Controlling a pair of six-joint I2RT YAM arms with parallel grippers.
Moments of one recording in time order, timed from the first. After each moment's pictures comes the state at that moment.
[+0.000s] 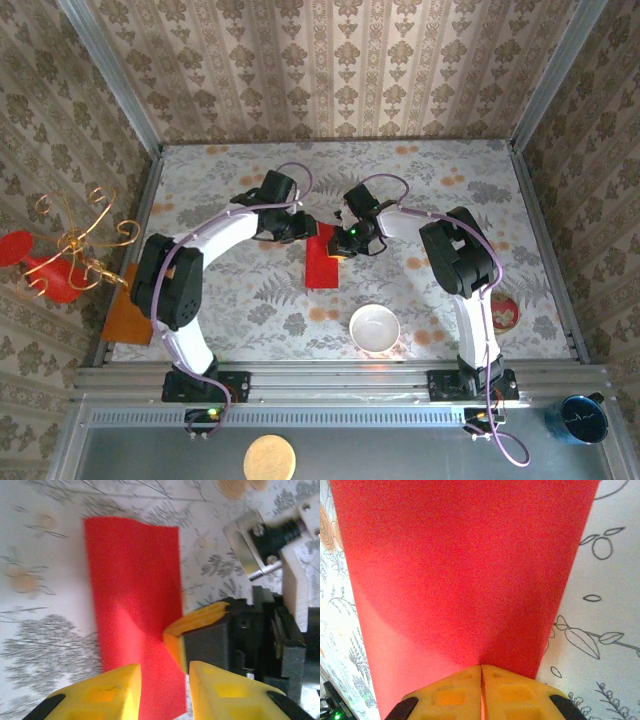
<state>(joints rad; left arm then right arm) -0.53 1.78 1.25 -0.51 0.39 -0.56 0.49 2.12 1.39 -0.45 -0.53 0.50</state>
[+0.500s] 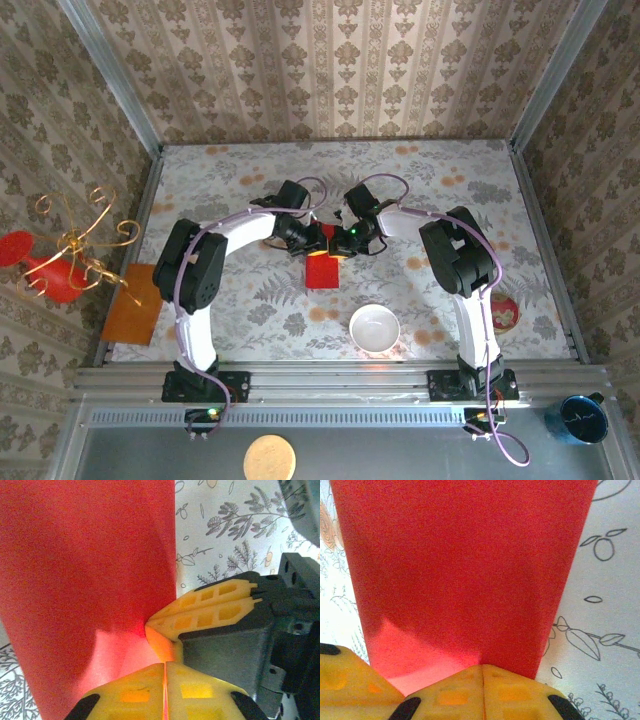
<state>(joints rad) -0.56 1.94 1.28 -0.51 0.52 -0.59 0.49 2.13 1.40 -0.47 -0.54 0.50</state>
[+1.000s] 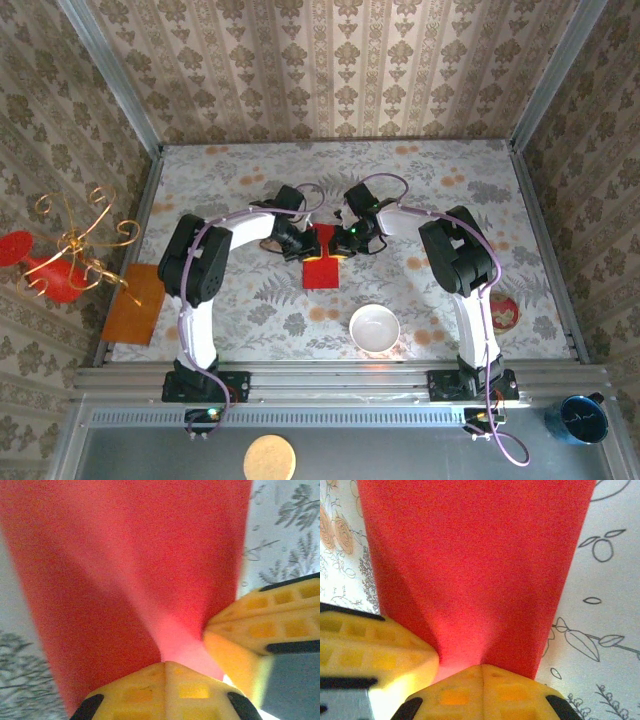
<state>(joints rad) -0.51 1.99 1.25 -0.53 0.53 -0.50 0.49 2.14 1.42 -0.49 -0.54 0.50</state>
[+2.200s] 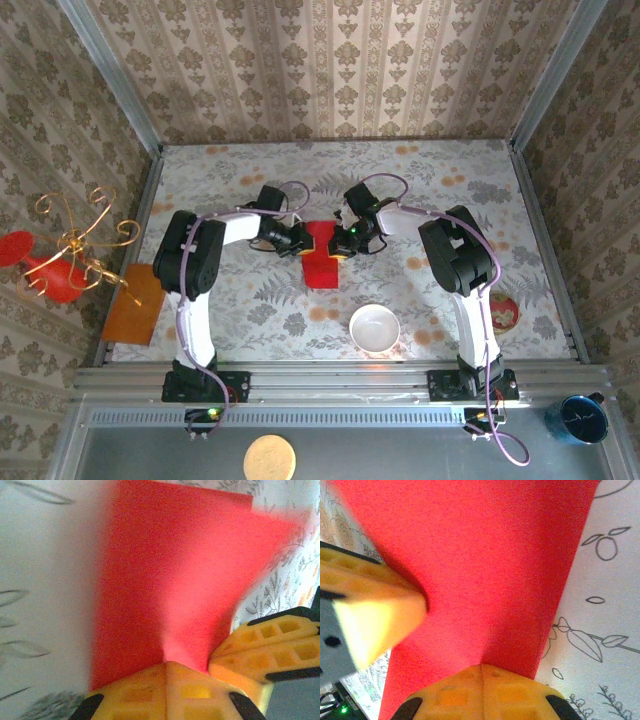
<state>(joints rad) -0.38 2.02 1.18 -0.33 0.69 -0.49 0.48 2.15 1.42 -0.50 -0.55 0.50</state>
